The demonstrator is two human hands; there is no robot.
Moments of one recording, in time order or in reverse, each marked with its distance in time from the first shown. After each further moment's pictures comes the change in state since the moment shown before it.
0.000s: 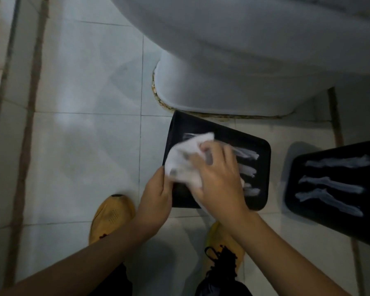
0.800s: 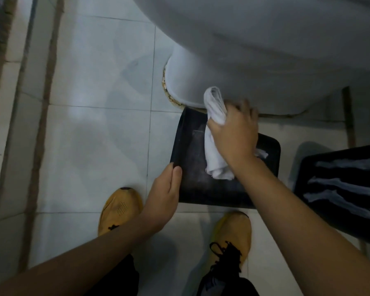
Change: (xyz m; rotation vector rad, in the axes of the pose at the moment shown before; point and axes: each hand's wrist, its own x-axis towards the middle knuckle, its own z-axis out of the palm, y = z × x) left_hand -0.002 -0.002 -0.001 0.064 -0.022 -0.080; right_hand 0.090 0.028 0.000 0.095 0.157 0.387
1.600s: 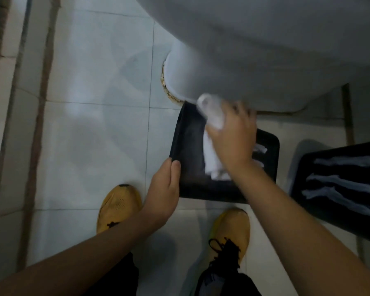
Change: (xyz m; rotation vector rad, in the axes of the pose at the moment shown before) left_hand -0.001 0.002 0.003 -0.023 0.081 0.022; right_hand -0.011 0.007 0.005 -0.042 -0.021 -0.078
